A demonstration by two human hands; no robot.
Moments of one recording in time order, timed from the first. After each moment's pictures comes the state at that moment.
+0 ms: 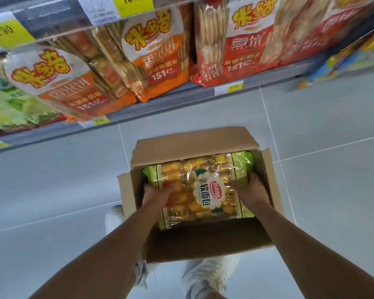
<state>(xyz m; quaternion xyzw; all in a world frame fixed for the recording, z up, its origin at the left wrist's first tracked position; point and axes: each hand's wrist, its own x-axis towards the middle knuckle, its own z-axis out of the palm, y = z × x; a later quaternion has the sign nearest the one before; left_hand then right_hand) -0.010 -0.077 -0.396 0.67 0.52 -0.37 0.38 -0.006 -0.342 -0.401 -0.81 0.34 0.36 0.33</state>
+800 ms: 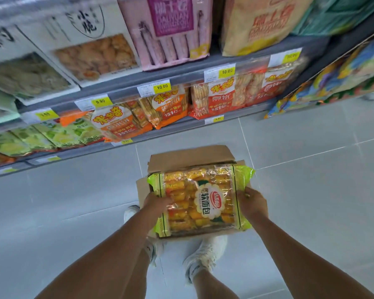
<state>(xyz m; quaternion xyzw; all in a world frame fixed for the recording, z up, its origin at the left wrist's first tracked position) -0.011 -0.068 -0.205 0.69 0.45 -0.41 0.40 -0.027 -0.350 -0.205 -0.83 0.36 0.28 0.32</state>
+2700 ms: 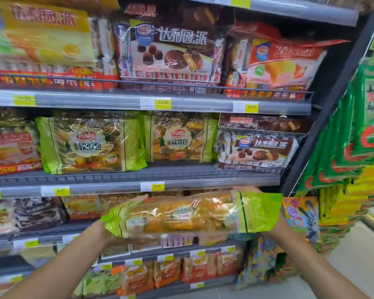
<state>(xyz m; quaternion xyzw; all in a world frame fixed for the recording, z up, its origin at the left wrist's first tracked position) 0.047 0.037 0.480 0.52 0.18 -0.23 0.81 0.032 -0.349 0.563 -0.83 -0.15 -0.03 0.53</state>
